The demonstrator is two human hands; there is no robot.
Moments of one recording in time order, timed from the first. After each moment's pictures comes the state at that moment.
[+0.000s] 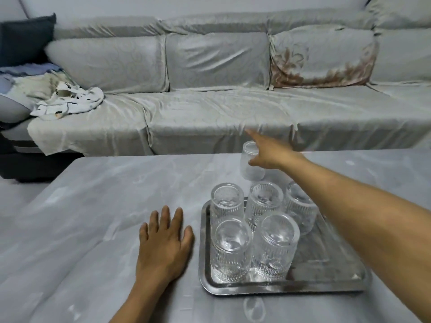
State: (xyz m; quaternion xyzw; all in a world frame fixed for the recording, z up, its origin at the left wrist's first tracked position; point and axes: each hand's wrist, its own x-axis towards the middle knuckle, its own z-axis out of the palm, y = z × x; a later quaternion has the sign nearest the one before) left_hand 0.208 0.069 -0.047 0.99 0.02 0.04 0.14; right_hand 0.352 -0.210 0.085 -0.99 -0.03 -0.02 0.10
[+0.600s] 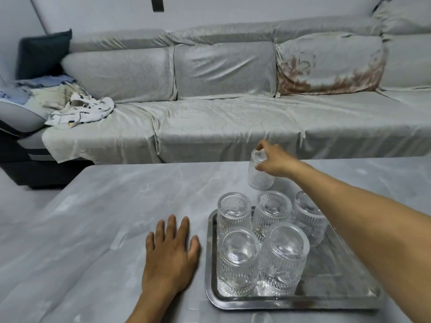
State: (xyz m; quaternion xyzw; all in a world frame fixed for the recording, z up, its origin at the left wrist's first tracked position) left_hand 0.209 0.073 -0.048 0.99 0.03 0.04 0.14; right_hand 0.364 -0.206 0.078 -0.97 0.00 -0.02 0.22
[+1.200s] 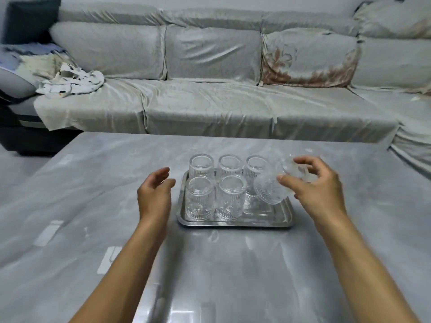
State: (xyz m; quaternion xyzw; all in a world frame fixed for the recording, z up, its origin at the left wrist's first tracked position) left_hand 0.123 0.011 0.044 0.65 0.18 0.16 0.72; right_hand 0.079 -0.276 0.105 -0.83 0.12 -0.22 0.50
